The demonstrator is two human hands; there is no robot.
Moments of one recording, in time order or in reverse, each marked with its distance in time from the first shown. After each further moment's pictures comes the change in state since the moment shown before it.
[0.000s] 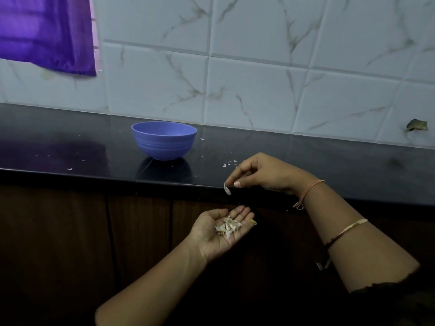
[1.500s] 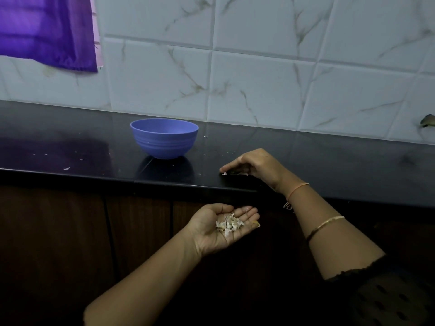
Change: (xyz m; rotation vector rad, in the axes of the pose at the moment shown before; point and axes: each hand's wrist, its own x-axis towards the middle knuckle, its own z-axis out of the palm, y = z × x) left_hand 0.006 0.019 0.003 0.128 0.015 -0.084; right_hand 0.037 0.028 0.009 0.406 0.131 -0.068
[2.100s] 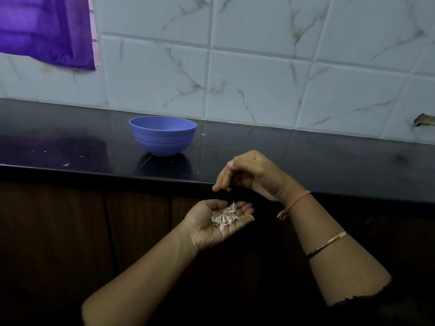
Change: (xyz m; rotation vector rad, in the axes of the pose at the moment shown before) left_hand -0.005 -0.001 -0.002 0.006 -0.002 0.051; right_hand -0.032 -0.017 0.025 0.172 -0.168 -0.099
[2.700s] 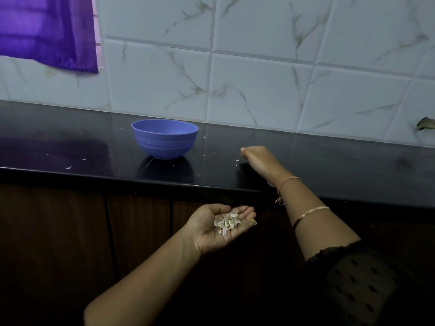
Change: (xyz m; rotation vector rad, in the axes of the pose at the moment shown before) left_hand 0.003 0.001 0.001 -0.017 0.039 -0.026; right_hand 0.047 0.021 -0.040 -0.536 0.586 0.240
